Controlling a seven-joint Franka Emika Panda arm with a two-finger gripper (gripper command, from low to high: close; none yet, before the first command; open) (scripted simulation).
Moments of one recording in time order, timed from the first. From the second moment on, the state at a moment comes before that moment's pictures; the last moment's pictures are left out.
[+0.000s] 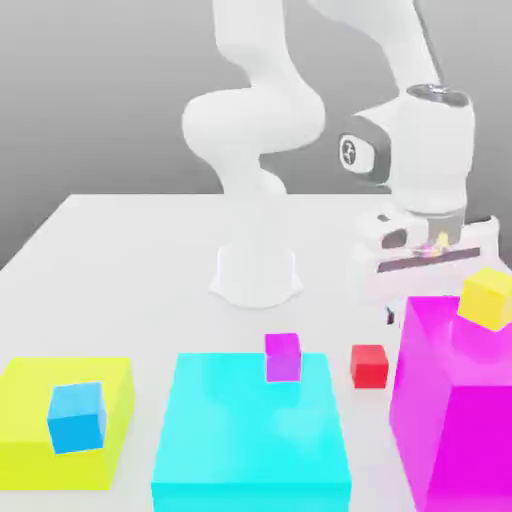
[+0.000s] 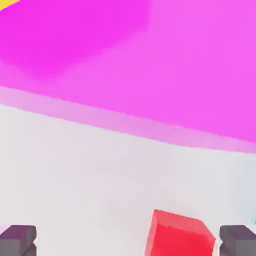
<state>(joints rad) 0.45 -0.15 0.18 -2.89 0.14 2.79 1.13</state>
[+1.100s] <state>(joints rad) 0.50 0.01 0.09 -2.97 0.02 2.99 1.35</state>
